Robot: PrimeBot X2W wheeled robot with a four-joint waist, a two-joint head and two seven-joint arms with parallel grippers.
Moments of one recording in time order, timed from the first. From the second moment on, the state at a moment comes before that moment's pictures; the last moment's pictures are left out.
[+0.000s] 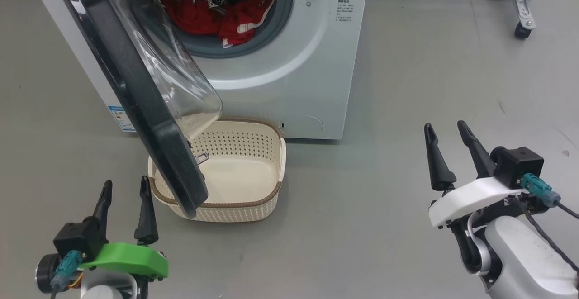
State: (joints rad) left arm -0.10 0.03 -0.06 0.27 -0.35 0.00 -0.25; right arm -0.30 -0.36 0.57 0.23 0.77 -0.11 -0.26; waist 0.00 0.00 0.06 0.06
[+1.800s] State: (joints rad) left arm -0.08 0.03 -0.03 0.26 -0.34 -0.02 -0.25; right arm -0.09 -0.23 0.40 0.10 0.53 -0.10 -0.26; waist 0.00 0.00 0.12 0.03
